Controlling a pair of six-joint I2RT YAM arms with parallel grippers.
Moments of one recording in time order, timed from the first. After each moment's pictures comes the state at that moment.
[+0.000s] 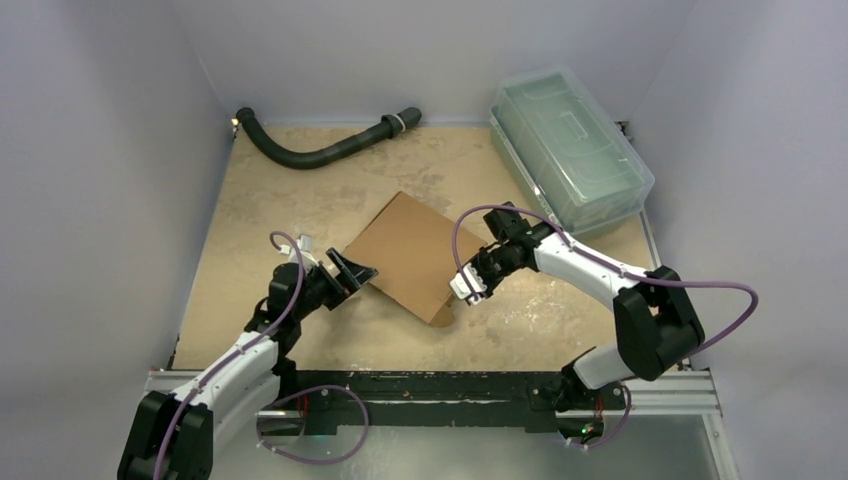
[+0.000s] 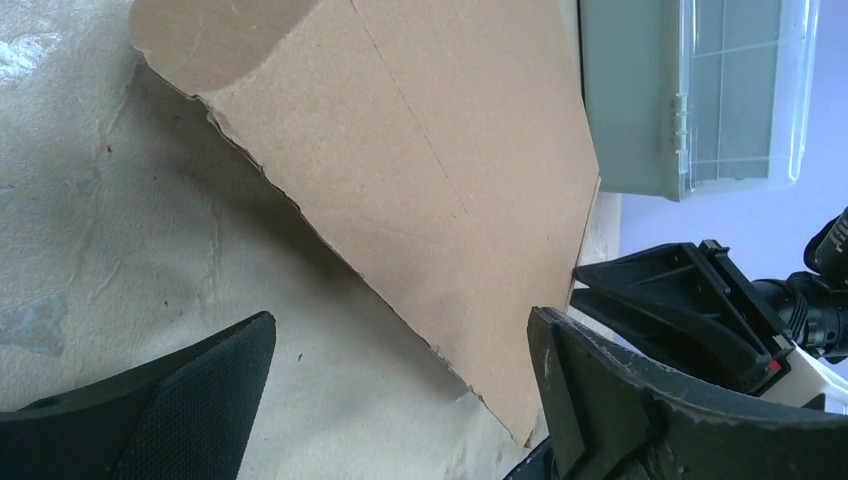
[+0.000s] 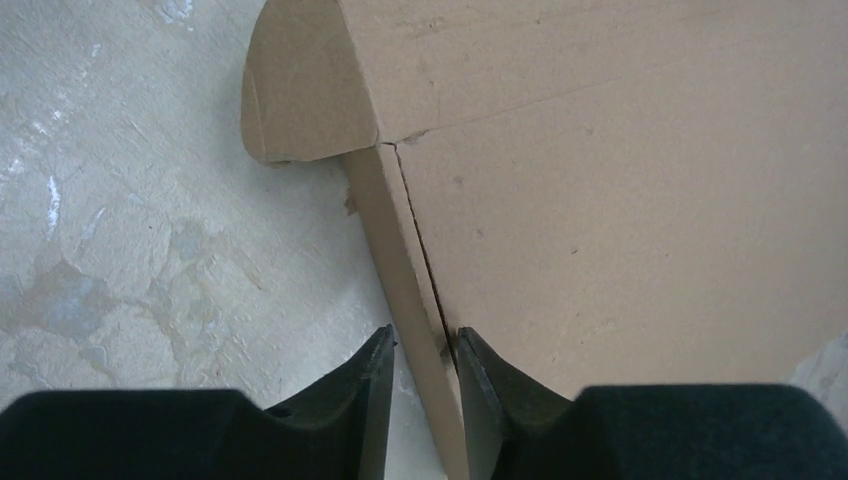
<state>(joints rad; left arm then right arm) -0.29 0.82 0.13 0.27 0.28 -0.98 0.54 1.47 0.91 -0.65 -0.66 -1.68</state>
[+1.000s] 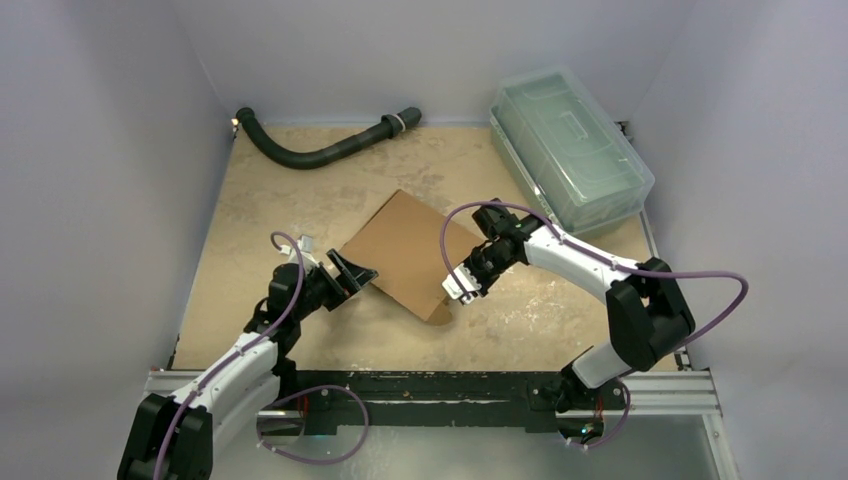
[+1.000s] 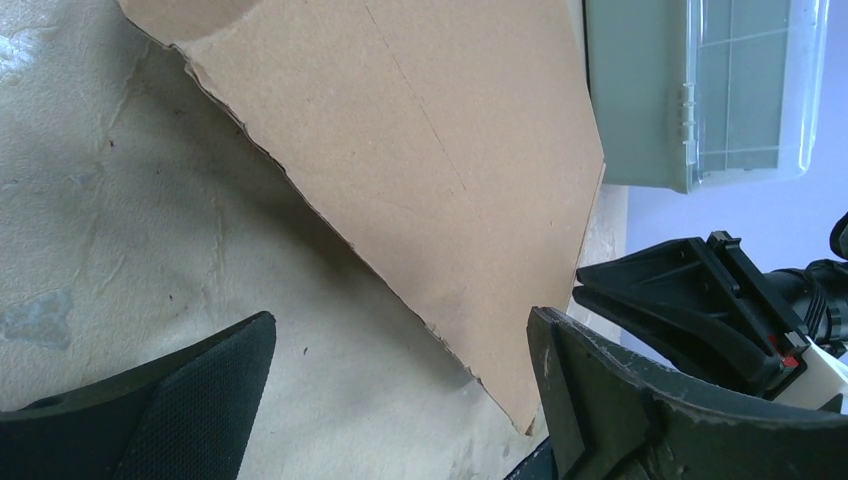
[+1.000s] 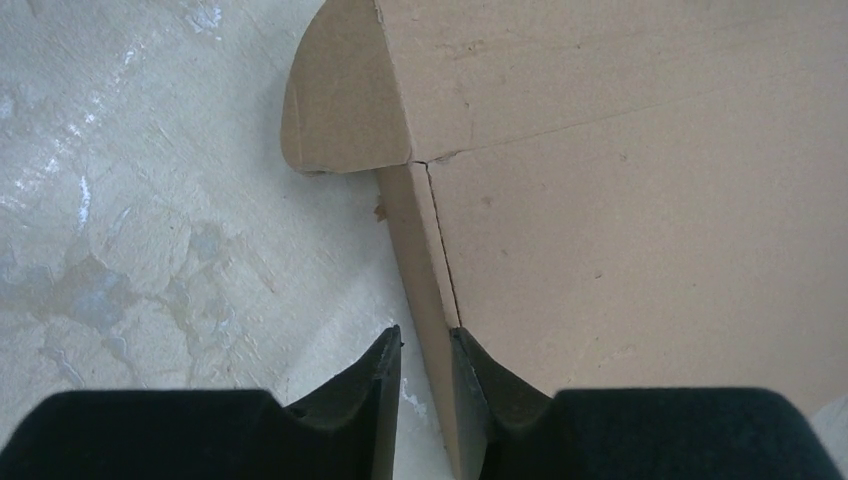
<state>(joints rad) -0.29 0.81 0.13 0.24 0.29 -0.96 0.59 1.53 1.00 -0.76 -0.60 -1.69</state>
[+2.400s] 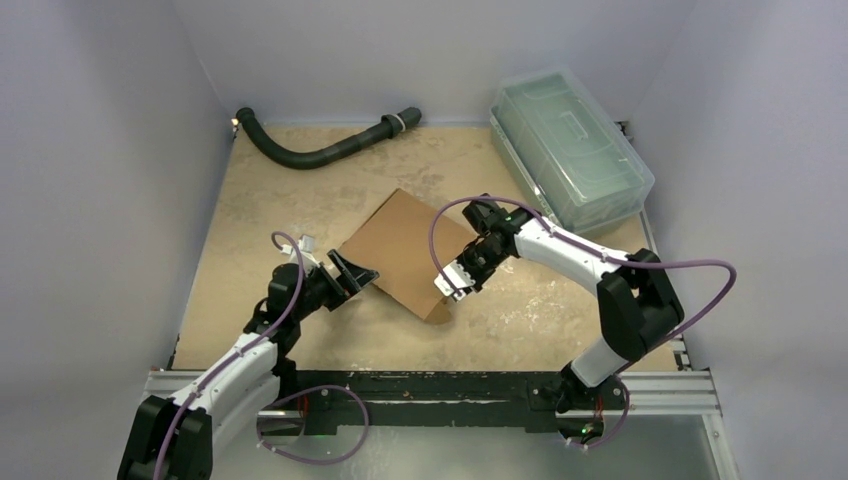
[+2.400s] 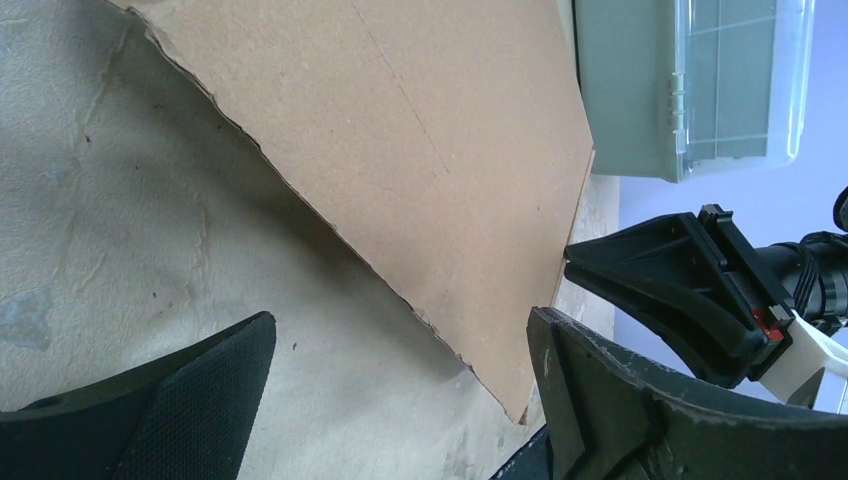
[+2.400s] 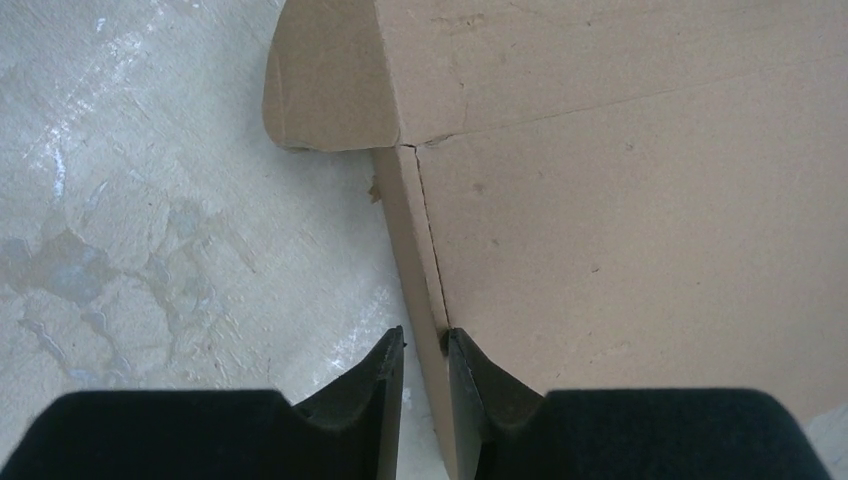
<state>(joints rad) -0.29 0.80 0.13 0.25 0.31 -0.97 0.62 1.59 1.09 -0.81 -0.53 -1.69</state>
